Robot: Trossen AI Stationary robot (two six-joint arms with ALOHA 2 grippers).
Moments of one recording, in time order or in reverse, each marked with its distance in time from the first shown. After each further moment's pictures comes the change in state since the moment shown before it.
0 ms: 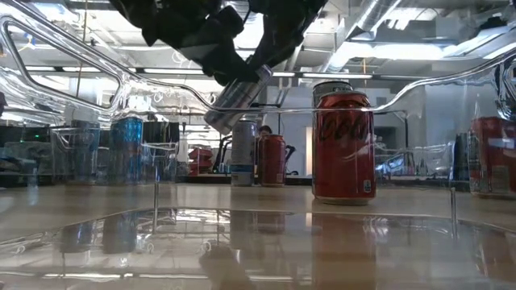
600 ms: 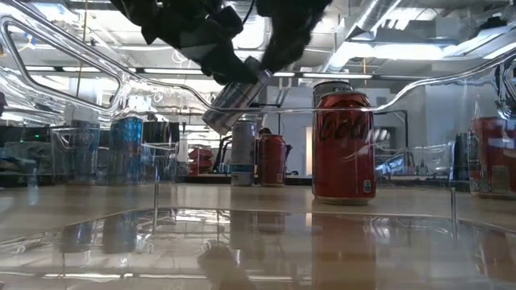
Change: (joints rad) left arm 0.004 -0.002 0.006 -0.022 -0.021 0.023; right arm -0.019 -0.041 -0.003 -0.097 0.001 0.068
